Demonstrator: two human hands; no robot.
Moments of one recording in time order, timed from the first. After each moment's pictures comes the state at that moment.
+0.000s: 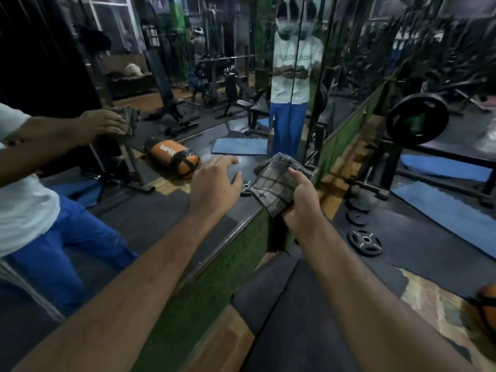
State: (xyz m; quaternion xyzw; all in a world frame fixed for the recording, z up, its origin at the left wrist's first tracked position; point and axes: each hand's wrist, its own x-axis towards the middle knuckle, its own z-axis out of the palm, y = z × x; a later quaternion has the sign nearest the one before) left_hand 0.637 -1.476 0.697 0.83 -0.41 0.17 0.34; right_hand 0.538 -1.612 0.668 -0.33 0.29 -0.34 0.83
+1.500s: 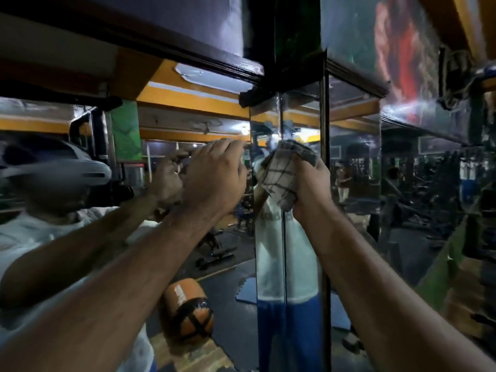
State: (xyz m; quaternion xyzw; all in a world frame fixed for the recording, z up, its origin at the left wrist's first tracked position) left_hand 0.915 -2.012 0.986 0.71 -0.37 0.56 0.21; right_hand 0.862 -2.168 0.972 -0.50 -0.01 -0.46 0.73
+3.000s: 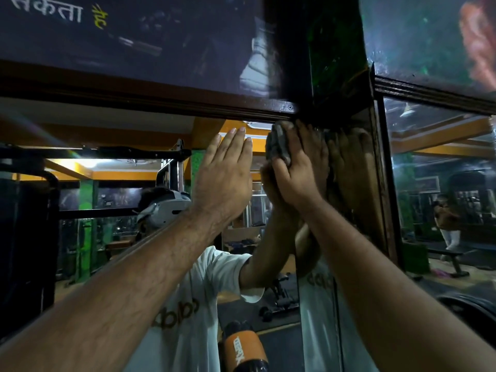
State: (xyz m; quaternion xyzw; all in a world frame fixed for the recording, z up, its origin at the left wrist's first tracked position) left_hand 1.010 -2.050 1.073 0.71 -0.19 0.67 -0.08; right_hand 1.043 -2.227 1.082 -0.68 -0.18 -0.66 0.26
